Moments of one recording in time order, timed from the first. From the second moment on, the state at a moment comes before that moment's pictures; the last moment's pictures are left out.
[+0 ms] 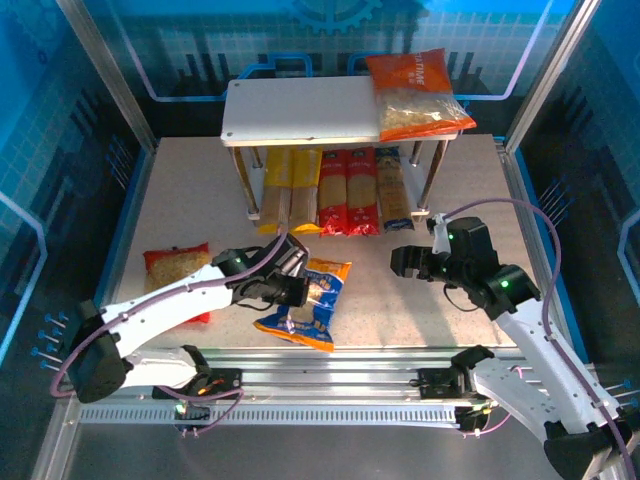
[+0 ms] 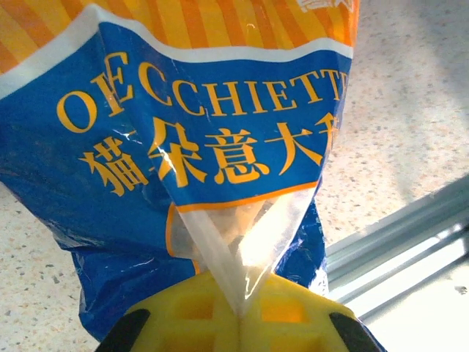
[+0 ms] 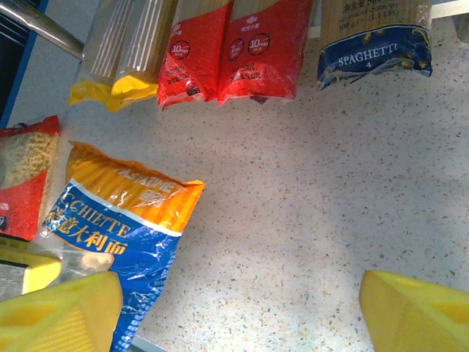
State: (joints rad) left arm -0.82 1.25 0.95 -0.79 0.11 -0.66; right arm 0.38 0.82 0.86 -0.80 -0.20 0.45
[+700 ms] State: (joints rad) left arm -0.72 1.17 1.49 -0.96 0.16 -0.47; right arm 0.37 0.85 0.85 -0.76 -0.20 0.45
